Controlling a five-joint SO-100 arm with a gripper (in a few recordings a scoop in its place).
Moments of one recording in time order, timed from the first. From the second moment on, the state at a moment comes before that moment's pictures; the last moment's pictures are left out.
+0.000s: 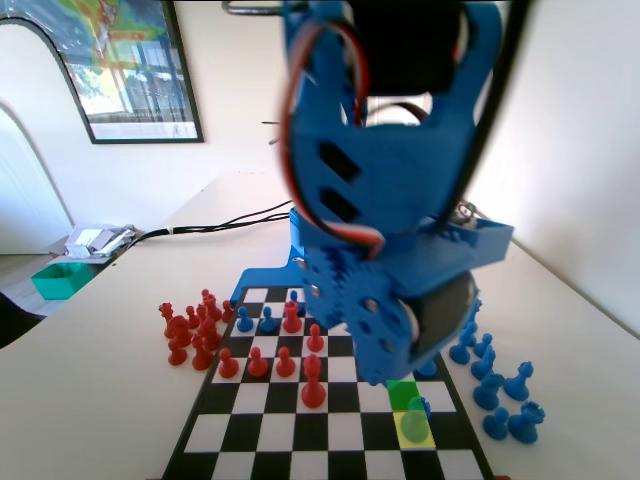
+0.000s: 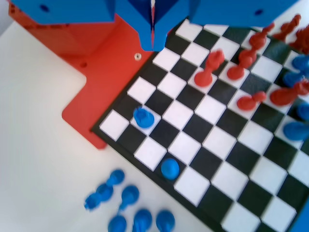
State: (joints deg) arm -4.4 65.2 77.0 68.5 -31.9
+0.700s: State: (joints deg) arm -11.2 61.8 80.4 62.8 -30.6
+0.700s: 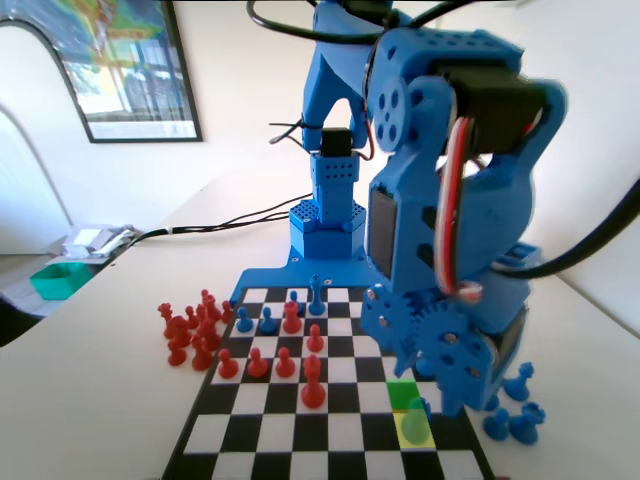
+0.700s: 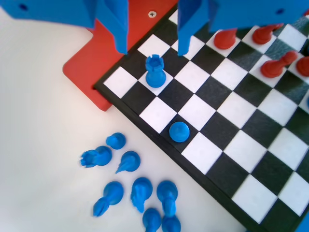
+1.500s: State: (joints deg) arm -10.1 56.6 82.8 57.3 -34.5
